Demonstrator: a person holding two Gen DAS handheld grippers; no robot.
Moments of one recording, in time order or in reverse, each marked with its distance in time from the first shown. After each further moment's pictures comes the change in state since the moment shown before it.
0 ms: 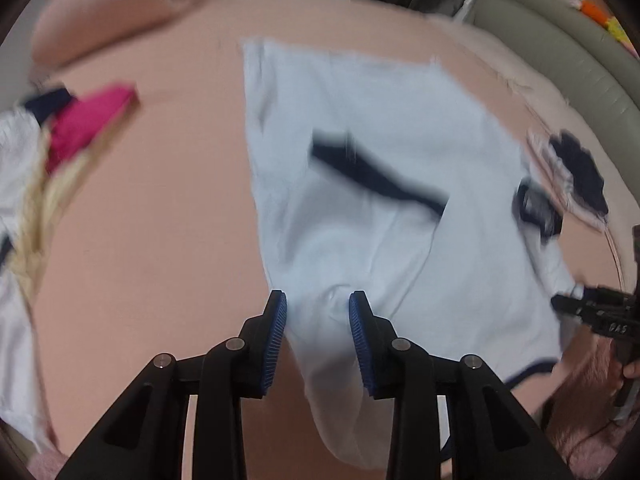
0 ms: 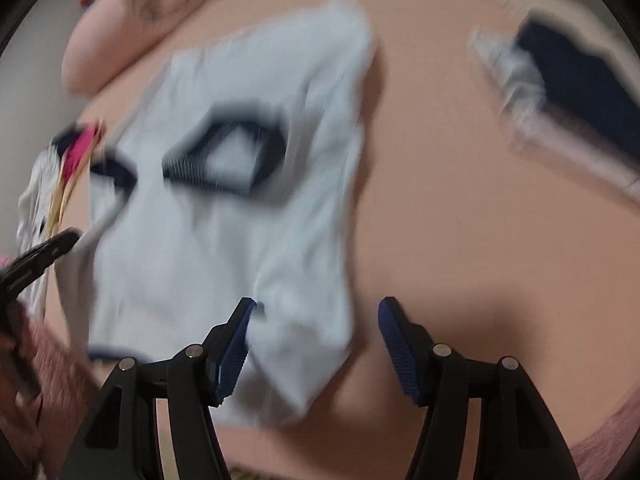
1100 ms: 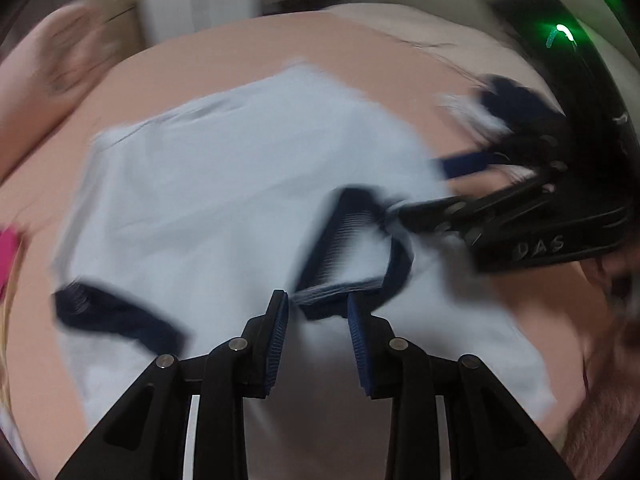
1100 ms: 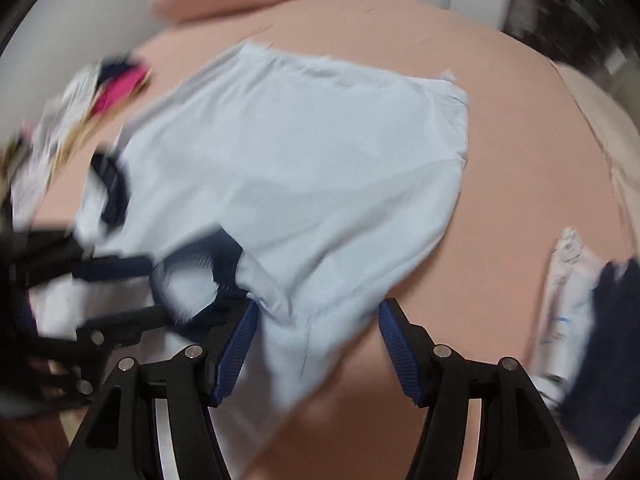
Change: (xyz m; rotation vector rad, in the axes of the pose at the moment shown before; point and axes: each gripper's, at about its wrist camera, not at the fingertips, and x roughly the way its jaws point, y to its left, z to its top) left arm 0.056 -0.162 0.048 0.212 -0.070 -0.002; right arm 0.056 0.005 0.156 -0.415 -0.039 0.005
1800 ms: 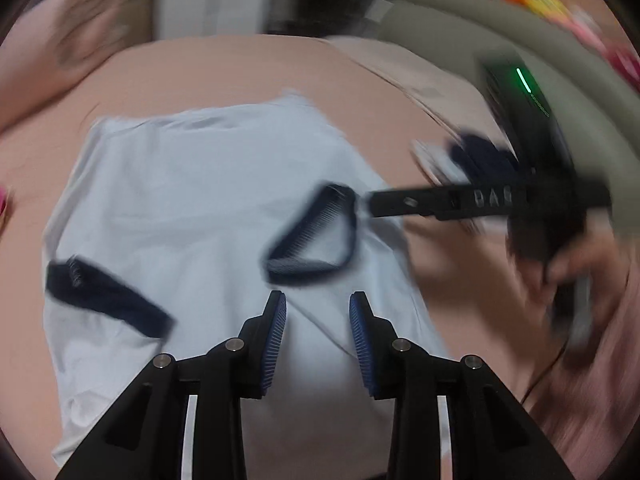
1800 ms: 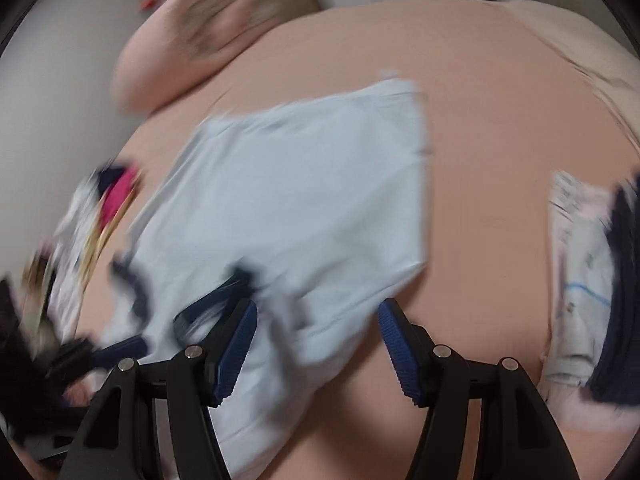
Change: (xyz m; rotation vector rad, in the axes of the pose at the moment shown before) left arm -0.036 -0.010 -0.011 0.057 -0.074 -0.157; right arm -0.008 -0.017 -0.003 0.165 -0.052 0.159
